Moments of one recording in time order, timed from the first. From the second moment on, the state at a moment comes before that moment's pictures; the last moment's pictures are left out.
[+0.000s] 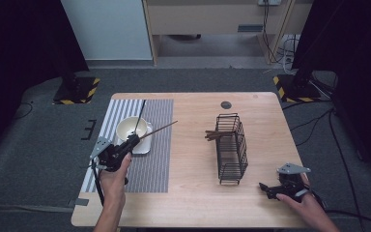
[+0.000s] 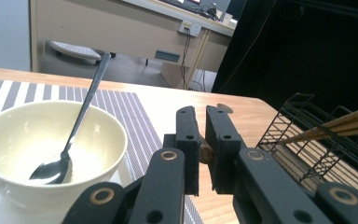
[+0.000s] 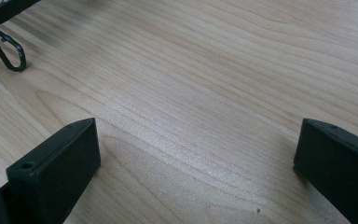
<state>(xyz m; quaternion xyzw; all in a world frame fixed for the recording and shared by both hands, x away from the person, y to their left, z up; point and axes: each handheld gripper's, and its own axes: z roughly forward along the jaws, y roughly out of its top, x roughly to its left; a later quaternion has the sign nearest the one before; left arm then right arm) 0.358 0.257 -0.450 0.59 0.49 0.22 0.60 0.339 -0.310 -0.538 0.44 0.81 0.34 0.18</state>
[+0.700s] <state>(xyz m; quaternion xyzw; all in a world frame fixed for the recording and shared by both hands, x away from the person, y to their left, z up) 0.346 0.291 -0.466 0.59 0.52 0.23 0.57 0.339 -0.310 -0.538 0.44 0.81 0.34 0.18</state>
